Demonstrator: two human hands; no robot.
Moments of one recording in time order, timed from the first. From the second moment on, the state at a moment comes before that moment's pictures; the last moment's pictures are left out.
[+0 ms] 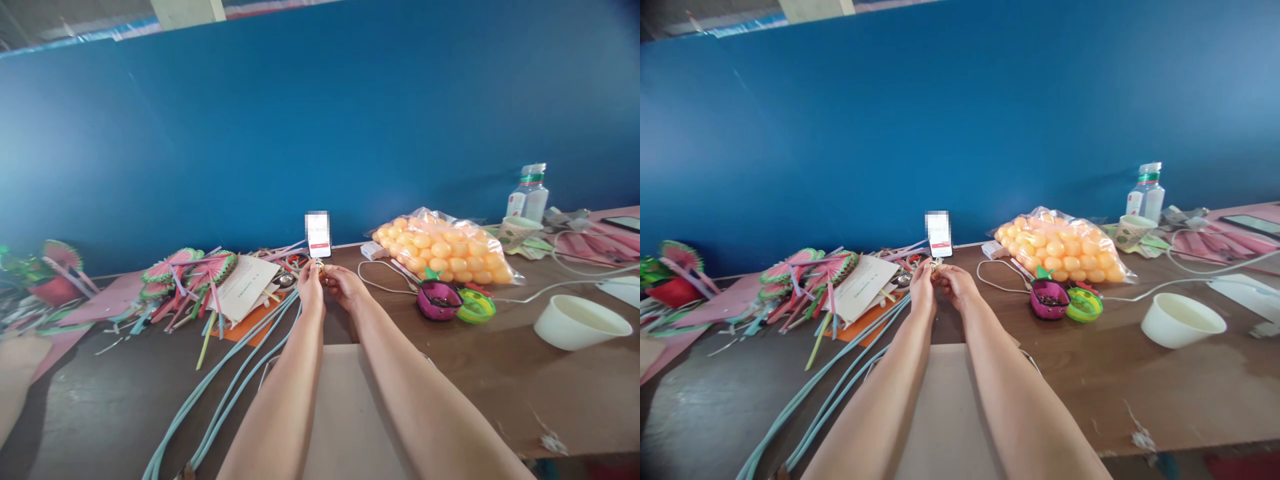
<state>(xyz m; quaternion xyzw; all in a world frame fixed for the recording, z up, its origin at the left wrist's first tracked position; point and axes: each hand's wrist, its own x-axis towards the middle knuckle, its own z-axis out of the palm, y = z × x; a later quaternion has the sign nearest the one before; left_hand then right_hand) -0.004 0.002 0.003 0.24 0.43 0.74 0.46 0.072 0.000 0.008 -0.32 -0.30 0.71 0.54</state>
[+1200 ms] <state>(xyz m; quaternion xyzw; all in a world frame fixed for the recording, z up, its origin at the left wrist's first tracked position) -0.006 0.004 -0.001 0.27 0.46 0.71 0.46 0.076 0.000 0.010 -0.32 -0.30 0.71 0.55</state>
